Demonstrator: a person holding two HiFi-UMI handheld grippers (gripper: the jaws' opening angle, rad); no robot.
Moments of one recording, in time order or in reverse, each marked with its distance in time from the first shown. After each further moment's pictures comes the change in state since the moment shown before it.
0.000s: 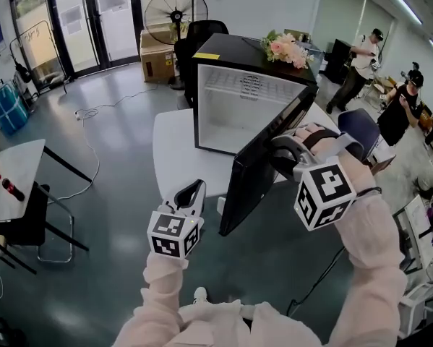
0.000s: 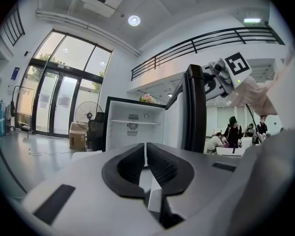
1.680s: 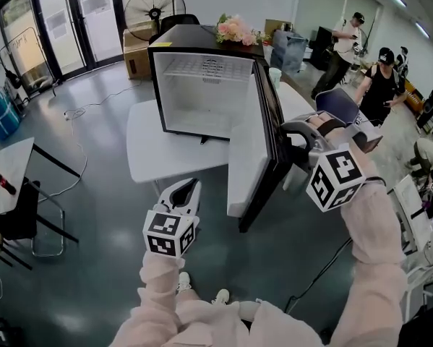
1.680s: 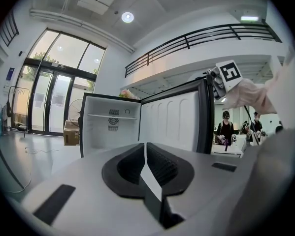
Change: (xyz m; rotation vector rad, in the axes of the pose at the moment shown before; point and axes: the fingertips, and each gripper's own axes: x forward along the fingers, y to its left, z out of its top) left arm -0.014 -0.163 -0.027 0.018 0.040 -0.036; right arm -0.109 0.103 -0.115 0.064 -0.007 -0.063
